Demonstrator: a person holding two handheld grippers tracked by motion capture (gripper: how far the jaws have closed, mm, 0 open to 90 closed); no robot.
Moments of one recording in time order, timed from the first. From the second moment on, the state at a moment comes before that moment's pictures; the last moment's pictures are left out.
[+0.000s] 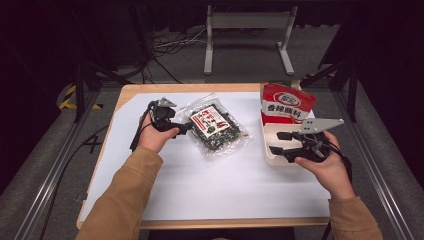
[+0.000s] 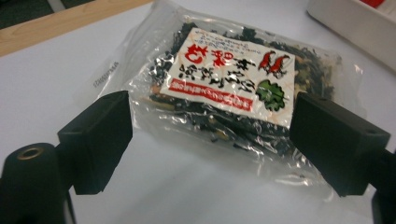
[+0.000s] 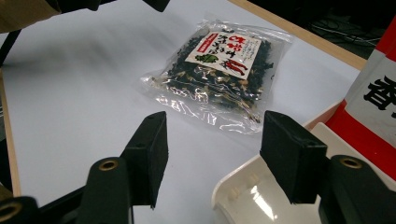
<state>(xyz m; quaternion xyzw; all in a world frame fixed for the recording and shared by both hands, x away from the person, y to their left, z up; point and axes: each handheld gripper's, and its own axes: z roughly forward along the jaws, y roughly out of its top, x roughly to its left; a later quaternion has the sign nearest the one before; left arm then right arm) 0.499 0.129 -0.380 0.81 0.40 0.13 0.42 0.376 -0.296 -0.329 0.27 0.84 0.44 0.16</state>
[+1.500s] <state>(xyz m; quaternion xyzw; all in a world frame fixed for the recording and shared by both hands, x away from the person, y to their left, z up) 0.585 0.119 -0.443 0.77 0.50 0.09 0.38 0.365 -0.311 -0.337 0.29 0.83 0.44 0.16</state>
